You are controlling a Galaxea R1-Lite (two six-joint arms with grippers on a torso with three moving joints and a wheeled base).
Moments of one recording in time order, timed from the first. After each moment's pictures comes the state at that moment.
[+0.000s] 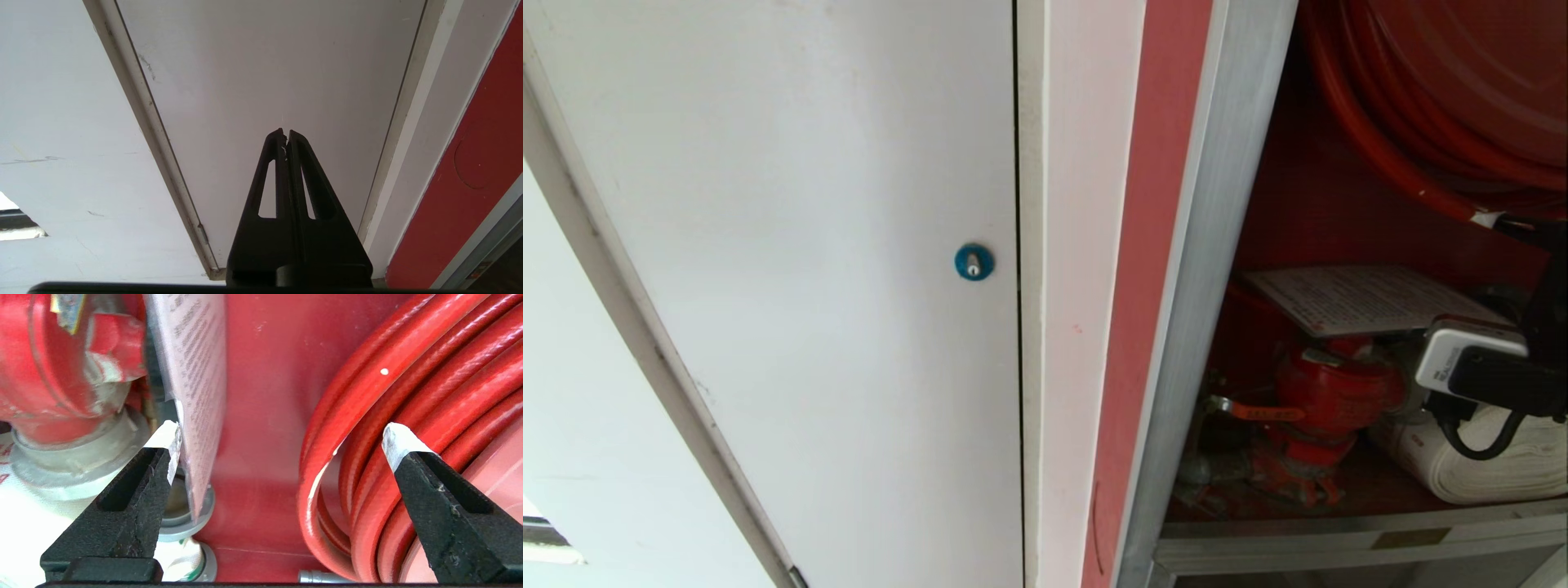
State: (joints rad) left arm -0.01 0.00 0.00 -0.02 -0.04 0.05; right arm 0.14 1.17 -0.62 -0.55 -0.22 -1.64
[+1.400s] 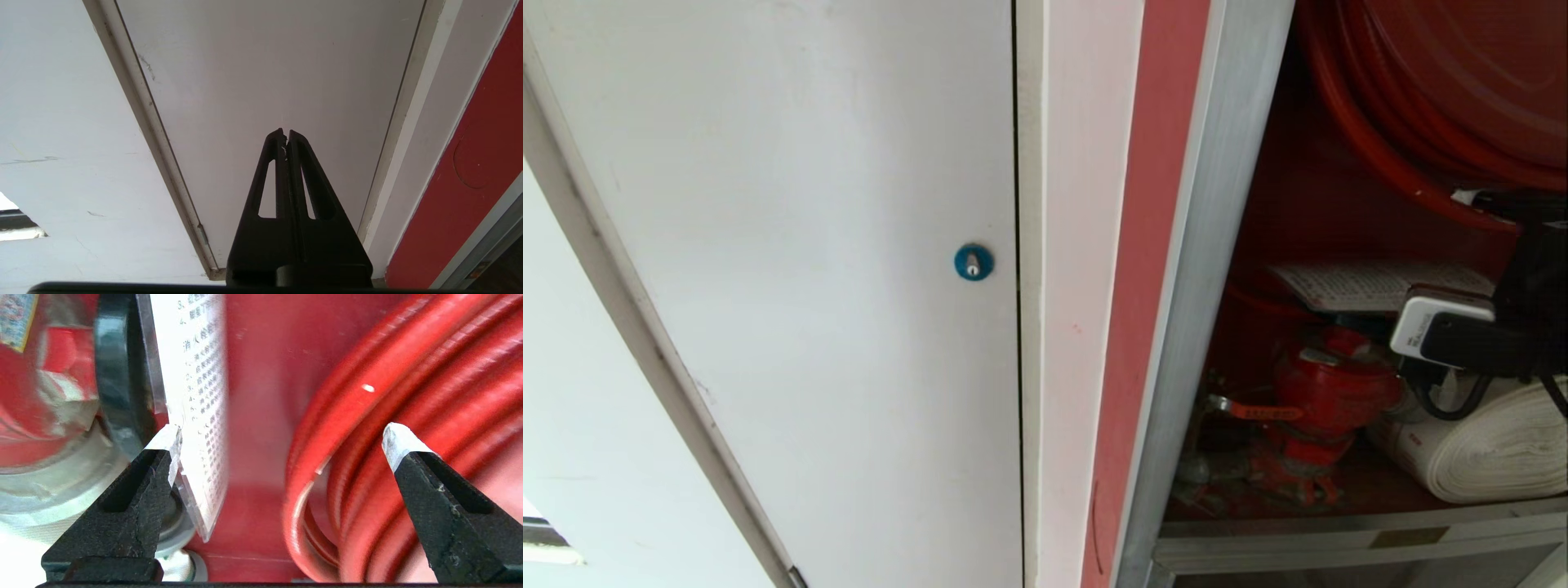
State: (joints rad) left arm -0.01 0.00 0.00 -0.02 -0.04 0.05; right arm 0.14 1.25 -0.68 -0.60 -0.22 -1.65
